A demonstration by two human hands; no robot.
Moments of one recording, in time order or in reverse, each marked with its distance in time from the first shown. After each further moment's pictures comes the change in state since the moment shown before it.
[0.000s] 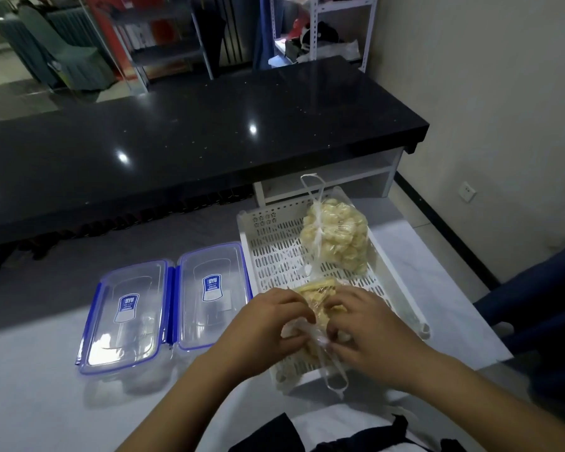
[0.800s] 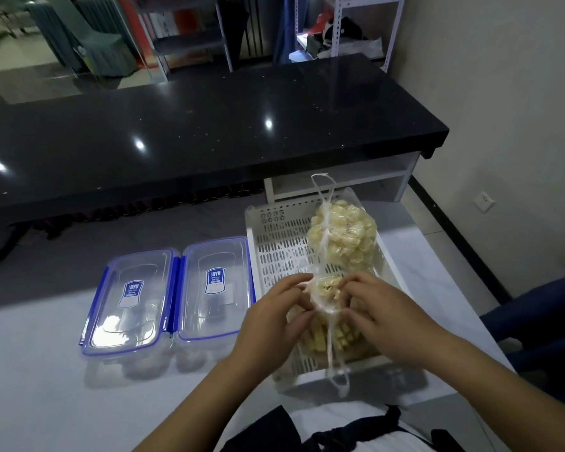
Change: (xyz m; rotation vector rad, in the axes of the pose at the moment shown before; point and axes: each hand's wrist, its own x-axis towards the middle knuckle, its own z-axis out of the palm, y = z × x) left_hand 0.006 0.007 0.032 -0.226 0.331 -0.240; right_hand 0.017 0.018 -0.032 0.181 -0.077 0.150
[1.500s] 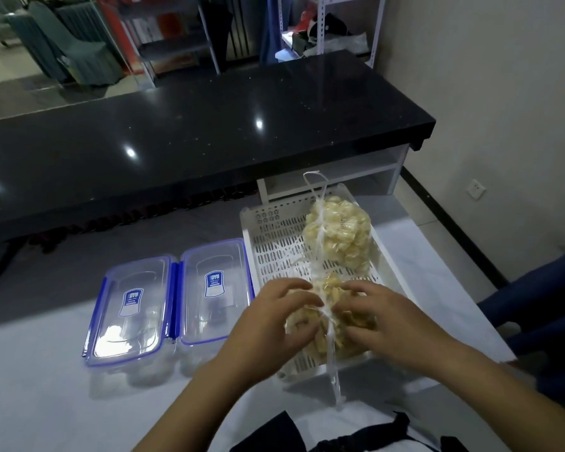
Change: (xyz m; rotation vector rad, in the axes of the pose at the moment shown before) left_hand -0.005 0.015 -0.025 0.161 -0.155 0.122; right_hand -0.020 0.007 0.011 0.058 0.008 0.009
